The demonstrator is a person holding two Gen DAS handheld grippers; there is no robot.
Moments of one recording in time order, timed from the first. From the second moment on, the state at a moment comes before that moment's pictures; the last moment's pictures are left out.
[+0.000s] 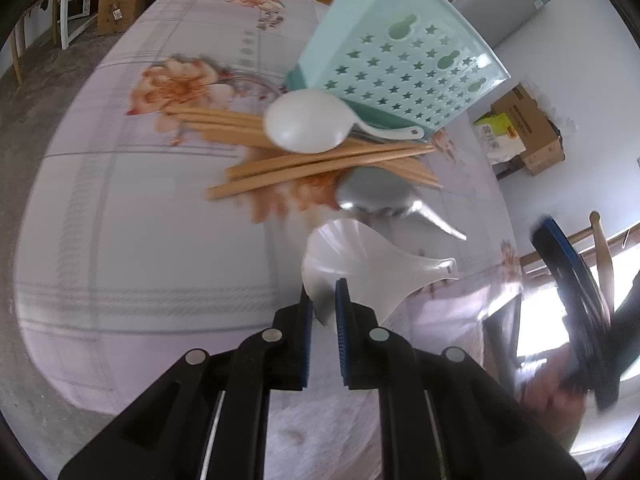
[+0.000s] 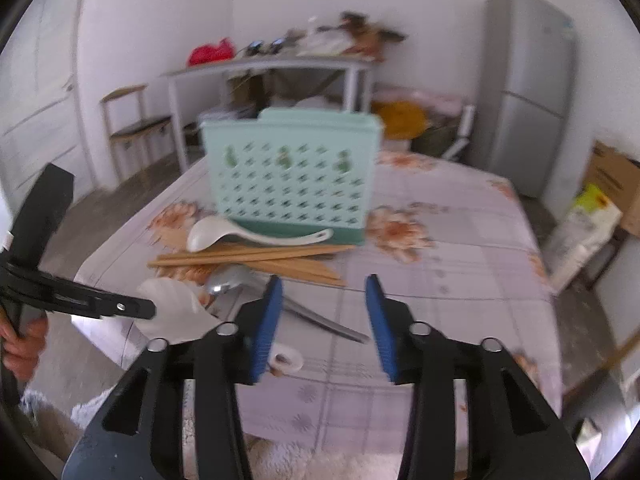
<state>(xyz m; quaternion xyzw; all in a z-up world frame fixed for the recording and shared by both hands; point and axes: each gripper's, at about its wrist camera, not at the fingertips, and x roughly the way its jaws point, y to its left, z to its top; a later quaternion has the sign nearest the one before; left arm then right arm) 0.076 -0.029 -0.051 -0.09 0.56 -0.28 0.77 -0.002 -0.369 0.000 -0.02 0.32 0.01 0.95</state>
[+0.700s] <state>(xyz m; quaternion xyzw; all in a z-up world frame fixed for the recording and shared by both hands) 0.077 0.030 -0.051 -0.08 0.54 -0.30 0.79 0.068 -0.292 -0.066 -0.28 0.38 0.12 0.87</state>
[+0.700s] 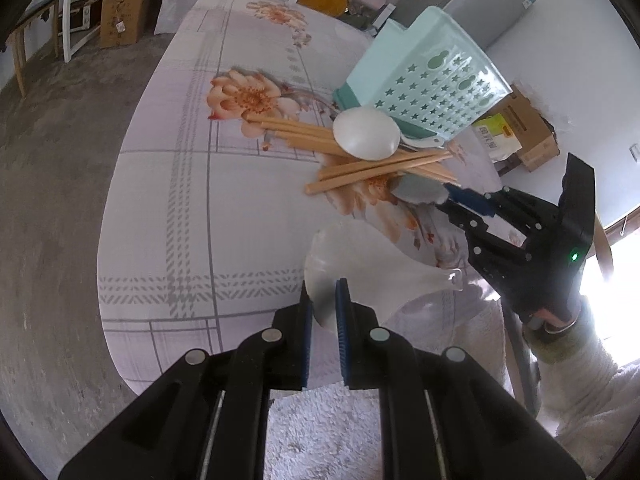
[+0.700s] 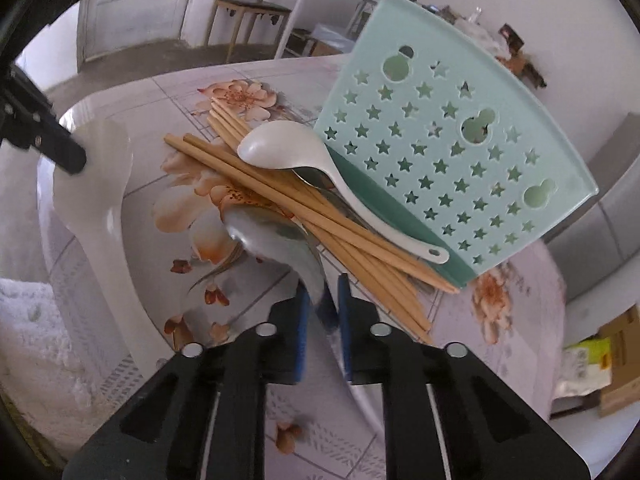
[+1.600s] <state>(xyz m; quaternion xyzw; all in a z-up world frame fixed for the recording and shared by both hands) 0.074 0.020 0.140 0.02 0.23 -0.28 0.93 0.005 -0.374 -0.003 -0.04 0.27 0.00 0.96</state>
